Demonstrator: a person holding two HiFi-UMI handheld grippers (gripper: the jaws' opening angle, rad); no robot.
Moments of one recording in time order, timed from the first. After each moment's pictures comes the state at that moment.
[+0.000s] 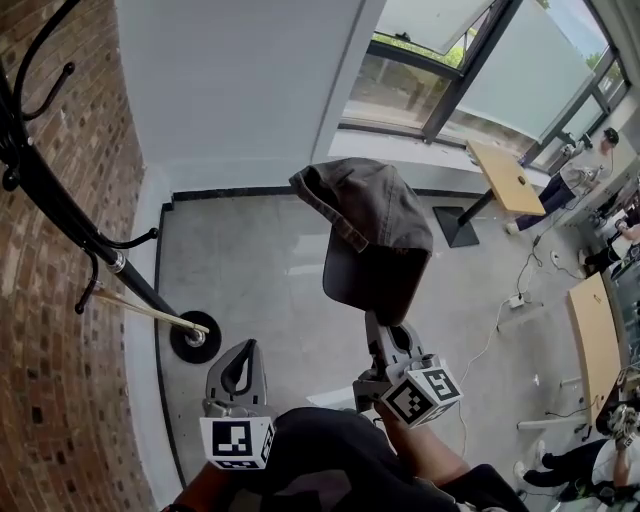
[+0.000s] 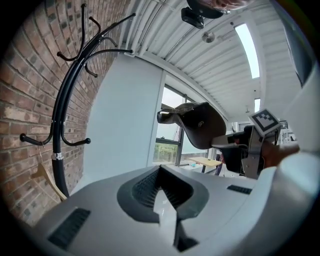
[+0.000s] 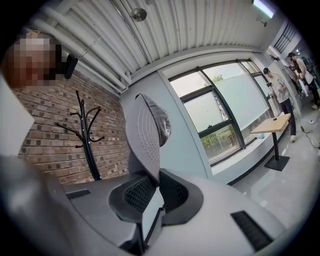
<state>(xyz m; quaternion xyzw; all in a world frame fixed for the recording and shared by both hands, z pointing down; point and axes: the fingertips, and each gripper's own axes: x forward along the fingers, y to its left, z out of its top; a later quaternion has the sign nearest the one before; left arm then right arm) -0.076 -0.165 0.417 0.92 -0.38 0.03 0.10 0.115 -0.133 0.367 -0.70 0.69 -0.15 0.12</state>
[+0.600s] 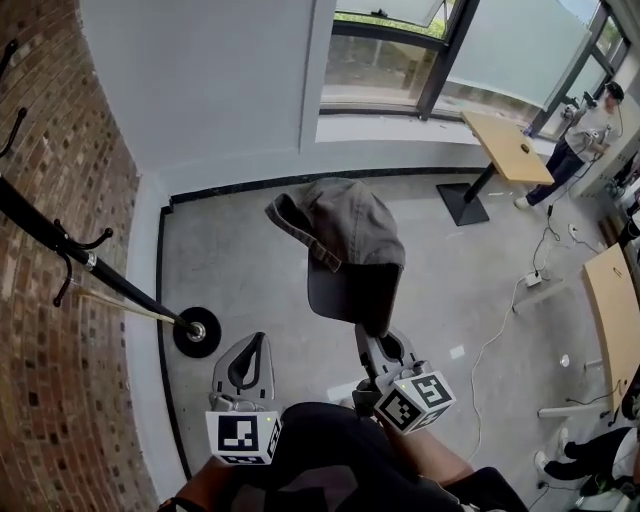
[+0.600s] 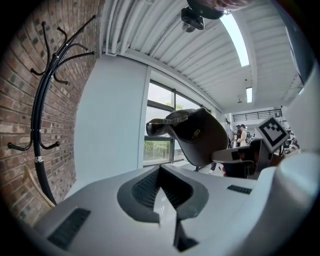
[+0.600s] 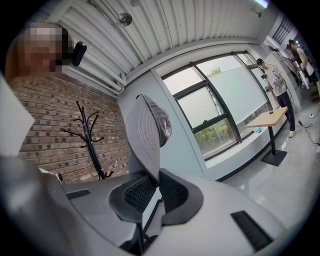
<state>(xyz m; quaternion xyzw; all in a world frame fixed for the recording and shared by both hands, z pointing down) 0.060 -0.077 0.413 0.93 -0.36 0.06 0.07 0.217 -0.029 0.416 -0.68 0.70 -0.18 0.11</state>
